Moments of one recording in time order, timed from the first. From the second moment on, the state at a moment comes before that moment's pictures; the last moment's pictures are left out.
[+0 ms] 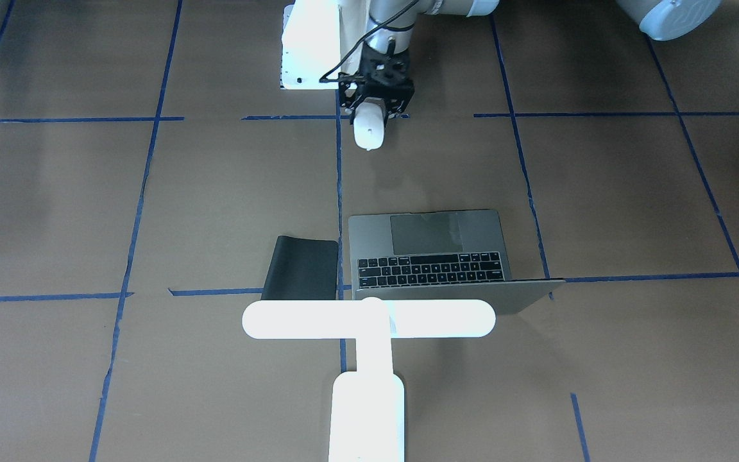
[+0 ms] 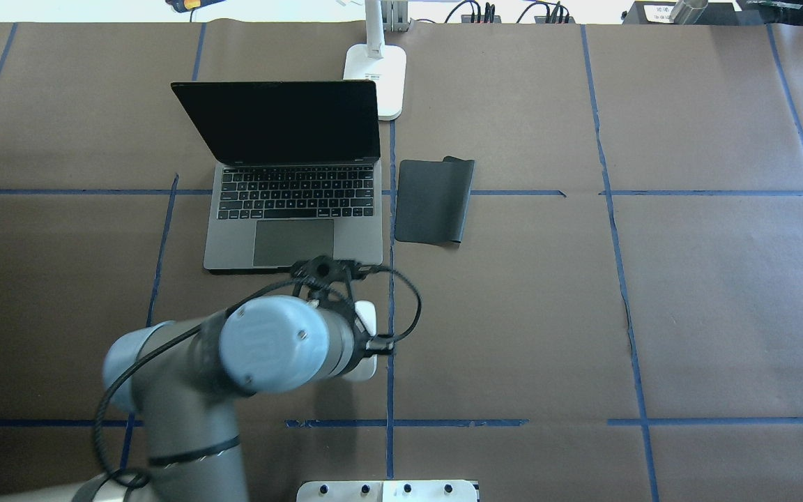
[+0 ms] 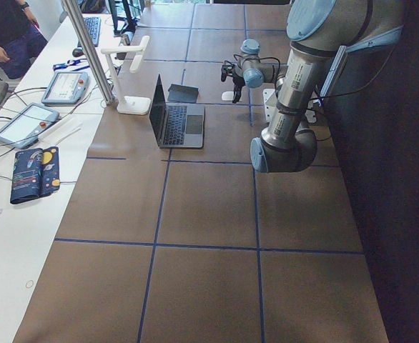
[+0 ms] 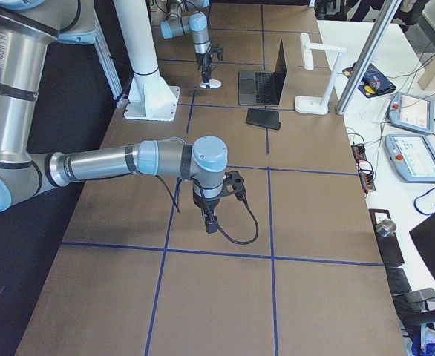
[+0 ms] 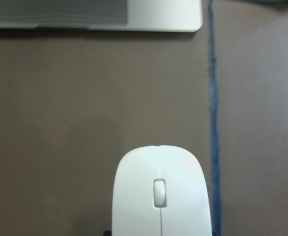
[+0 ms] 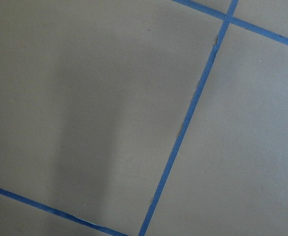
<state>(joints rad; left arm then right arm) -0.31 -2.22 -1.85 -1.61 -1.64 -1.37 1.53 -1.85 2.04 -1.81 2.32 -0.37</state>
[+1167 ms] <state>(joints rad) -0.58 -2.81 -0.84 -1.92 -1.83 -1.20 1.53 -1.85 2.04 -1.81 2.32 -0.36</state>
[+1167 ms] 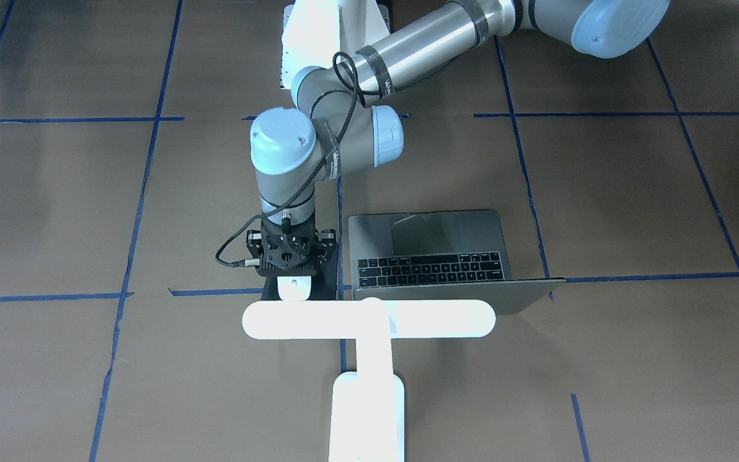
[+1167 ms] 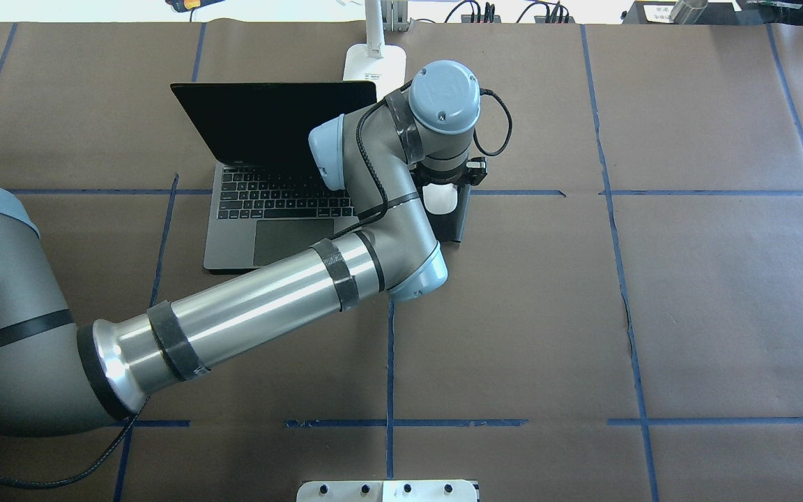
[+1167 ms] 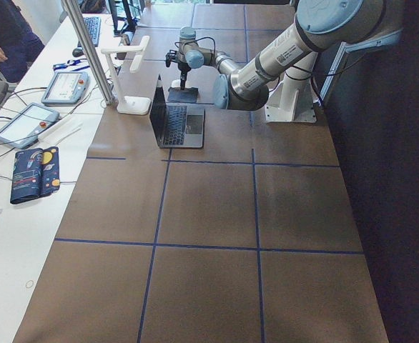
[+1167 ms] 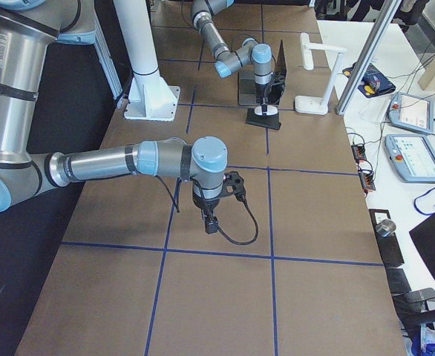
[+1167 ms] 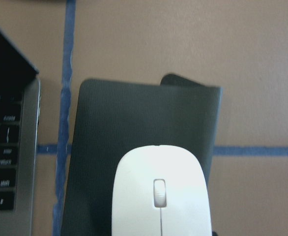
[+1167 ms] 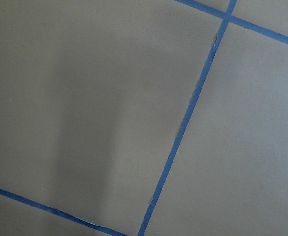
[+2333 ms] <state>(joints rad) -0.61 -2.73 -0.96 -1.94 -1.94 -1.16 1.53 -1.85 2.04 -1.81 2.32 -0.37</state>
